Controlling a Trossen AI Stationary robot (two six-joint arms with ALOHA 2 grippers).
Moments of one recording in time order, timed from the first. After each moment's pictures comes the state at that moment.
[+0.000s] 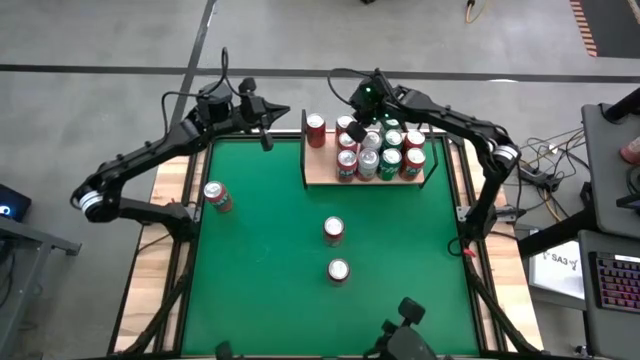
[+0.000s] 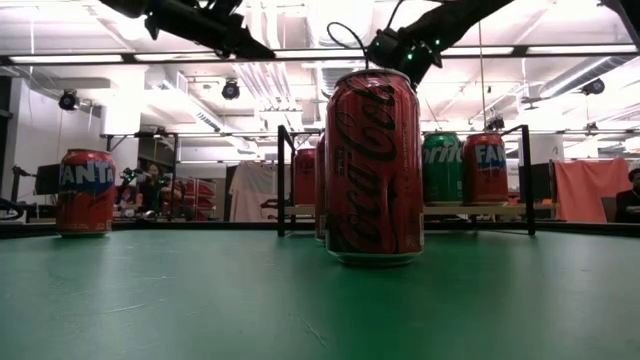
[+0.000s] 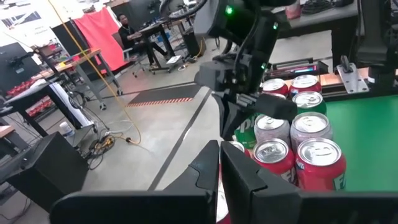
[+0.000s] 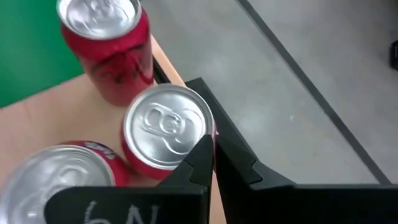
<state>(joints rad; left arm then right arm) 0.71 1.22 1.07 0.00 0.27 0.43 -0.70 1.79 1.58 -0.59 0.02 -0.20</state>
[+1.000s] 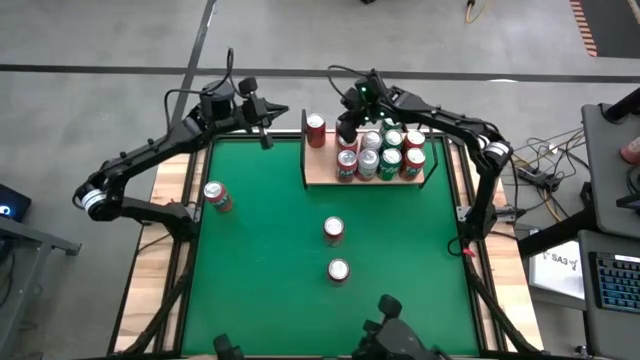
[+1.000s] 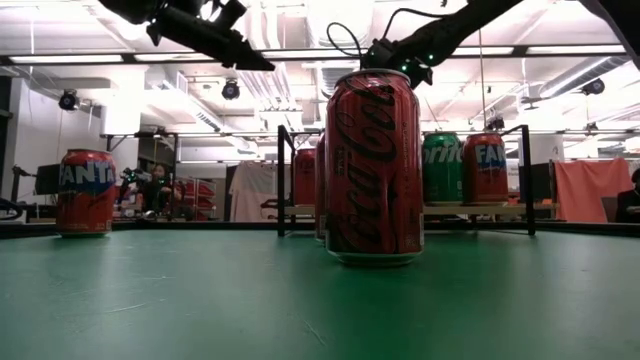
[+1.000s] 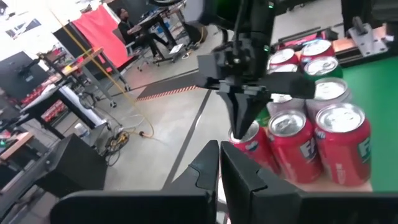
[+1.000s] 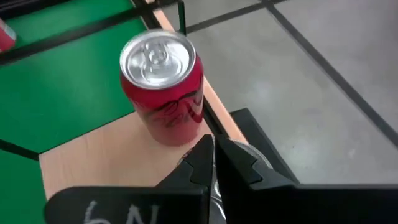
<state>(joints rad) 0.74 1.25 1.07 -0.03 0.27 0.58 -0.71 1.87 1.58 -0.43 -0.21 -0.16</state>
